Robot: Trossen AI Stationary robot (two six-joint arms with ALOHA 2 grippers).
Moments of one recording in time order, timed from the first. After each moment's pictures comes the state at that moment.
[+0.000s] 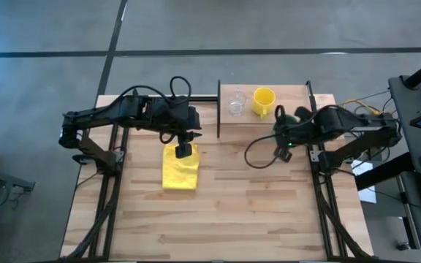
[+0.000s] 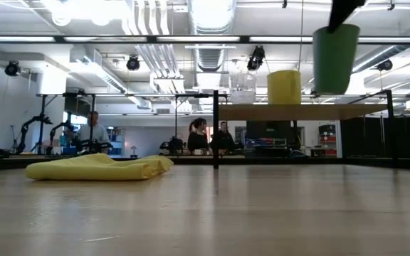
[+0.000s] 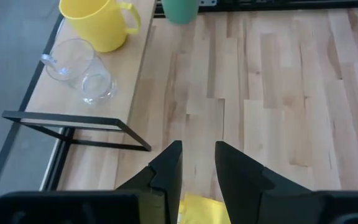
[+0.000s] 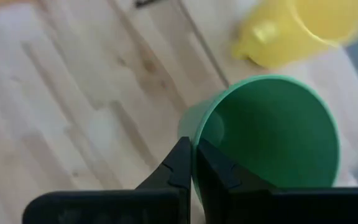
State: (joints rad) left arm 0.02 1.52 1.87 -1.10 -0.16 0.01; right arm 0.13 1.29 1.52 -1.54 0.43 0.56
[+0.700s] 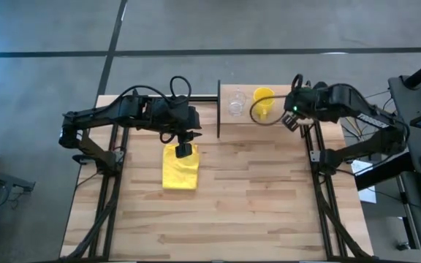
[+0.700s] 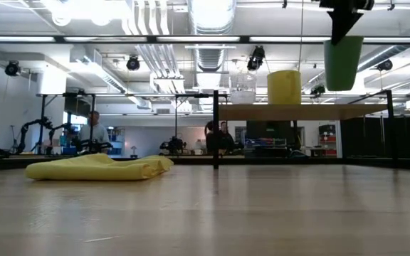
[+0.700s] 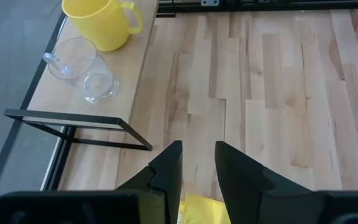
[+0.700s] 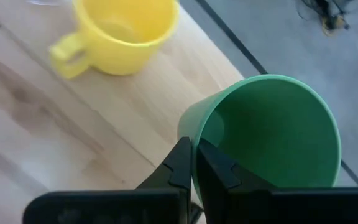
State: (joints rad) left arm 0.02 1.52 1.87 -1.10 -0.17 0.01; right arm -0.25 1.21 1.52 -1.57 0.60 0.39
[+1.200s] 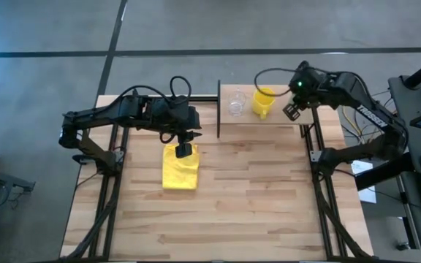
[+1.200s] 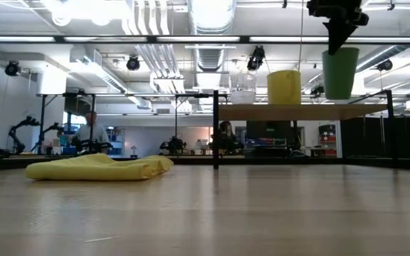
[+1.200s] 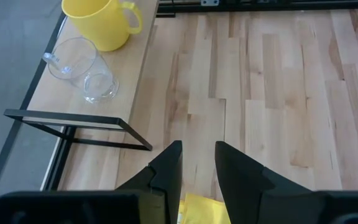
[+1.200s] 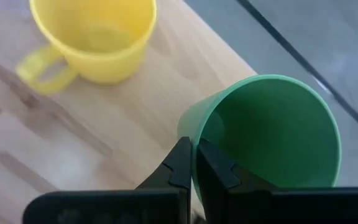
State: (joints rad) left arm 0.02 1.52 1.87 -1.10 -0.17 0.01; right arm -0.56 1.21 1.52 -1.46 0.37 0.16
